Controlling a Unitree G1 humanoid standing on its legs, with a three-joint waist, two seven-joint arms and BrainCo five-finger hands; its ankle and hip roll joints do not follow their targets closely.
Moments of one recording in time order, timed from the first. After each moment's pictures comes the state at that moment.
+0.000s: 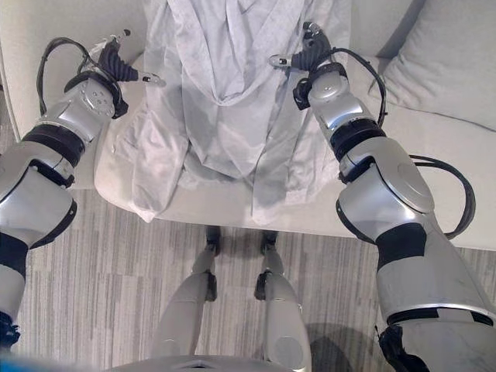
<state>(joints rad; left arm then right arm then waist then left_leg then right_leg) -1.47 0.59 -0.94 1.27 -0.14 -0.03 0.23 -1.50 -0.50 0.87 1.23 0.61 0.01 -0.24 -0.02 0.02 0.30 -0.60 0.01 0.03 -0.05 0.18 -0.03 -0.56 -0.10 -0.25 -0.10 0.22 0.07</state>
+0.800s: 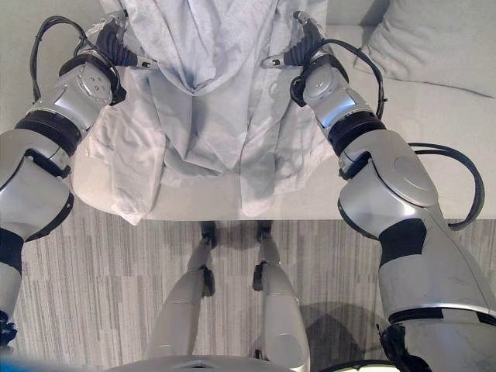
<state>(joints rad) -1.51 0.60 -1.00 1.27 -0.13 -0.03 0.23 -1.52 -0.51 1.01 1.19 0.47 0.00 -0.25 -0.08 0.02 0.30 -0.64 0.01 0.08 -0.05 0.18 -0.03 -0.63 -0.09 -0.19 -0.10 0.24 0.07</state>
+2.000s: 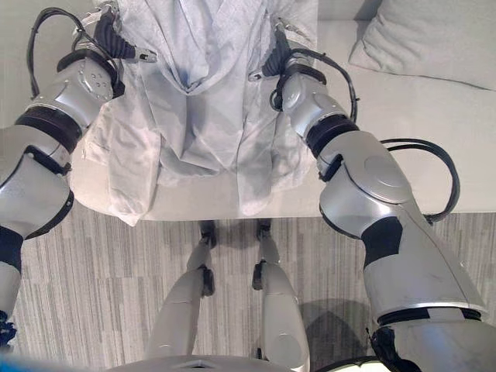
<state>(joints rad) -1.54 0.55 -1.01 1.30 -0.10 0.00 0.34 -1.55 -0.37 1.11 1.27 0.19 0.04 -0.35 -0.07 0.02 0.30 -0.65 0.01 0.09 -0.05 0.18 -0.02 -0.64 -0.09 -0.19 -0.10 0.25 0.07</state>
